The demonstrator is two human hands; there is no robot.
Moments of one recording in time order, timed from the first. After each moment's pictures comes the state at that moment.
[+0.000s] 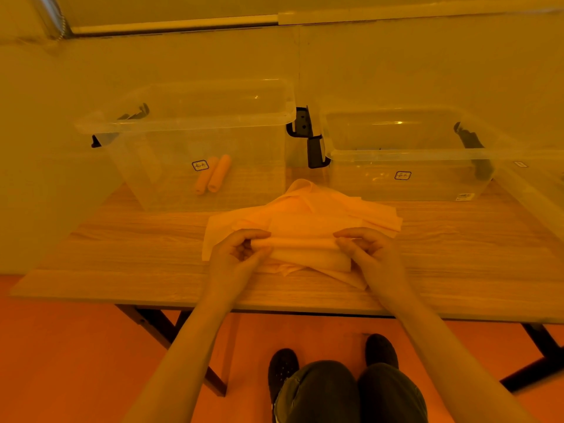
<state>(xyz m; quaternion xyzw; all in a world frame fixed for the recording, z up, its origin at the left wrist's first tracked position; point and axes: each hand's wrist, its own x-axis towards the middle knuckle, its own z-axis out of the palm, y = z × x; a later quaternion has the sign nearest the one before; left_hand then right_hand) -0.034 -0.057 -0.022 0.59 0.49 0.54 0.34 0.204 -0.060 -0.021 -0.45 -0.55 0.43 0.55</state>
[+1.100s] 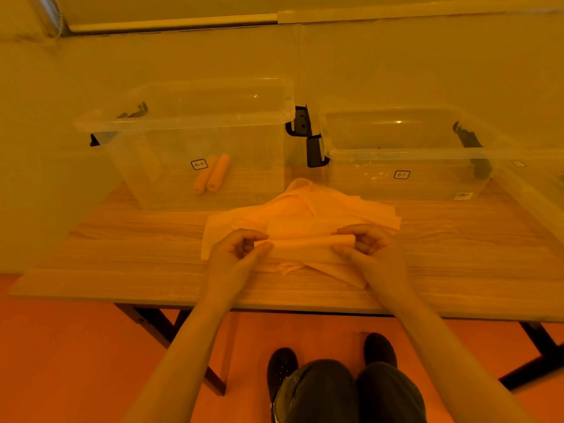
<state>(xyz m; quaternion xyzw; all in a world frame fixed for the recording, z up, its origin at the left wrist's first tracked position) -0.031 -0.057 -0.020 0.56 0.51 0.55 0.34 0.205 -0.060 -0.021 -0.46 -0.53 0.43 0.57</state>
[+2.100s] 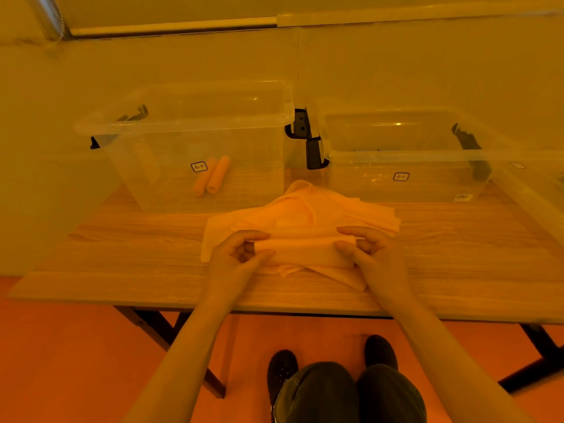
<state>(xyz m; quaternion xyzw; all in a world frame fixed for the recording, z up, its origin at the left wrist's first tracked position) -0.030 -0.059 -0.019 0.58 0.50 0.54 0.36 0.204 -0.061 -0.021 -0.47 -0.53 0.44 0.55</state>
